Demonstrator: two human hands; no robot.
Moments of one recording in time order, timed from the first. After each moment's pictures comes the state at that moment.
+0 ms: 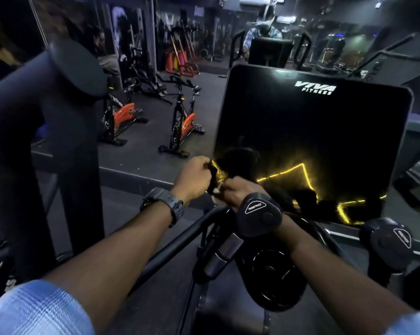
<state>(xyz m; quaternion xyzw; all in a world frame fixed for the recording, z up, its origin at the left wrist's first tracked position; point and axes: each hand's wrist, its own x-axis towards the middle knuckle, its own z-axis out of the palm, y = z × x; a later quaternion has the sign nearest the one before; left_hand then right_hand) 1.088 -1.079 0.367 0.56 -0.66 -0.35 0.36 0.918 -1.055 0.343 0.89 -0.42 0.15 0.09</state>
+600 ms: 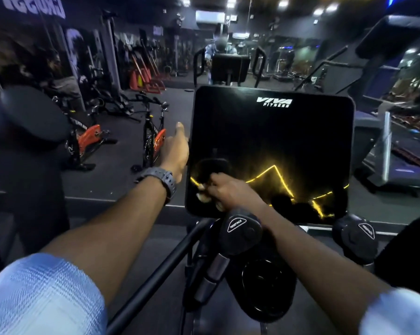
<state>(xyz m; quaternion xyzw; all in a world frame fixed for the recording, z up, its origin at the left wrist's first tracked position) 1.065 -1.151 0.426 0.53 -0.50 -0.46 0.51 0.914 -1.061 0.385 0.87 -0.47 0.10 0.11</state>
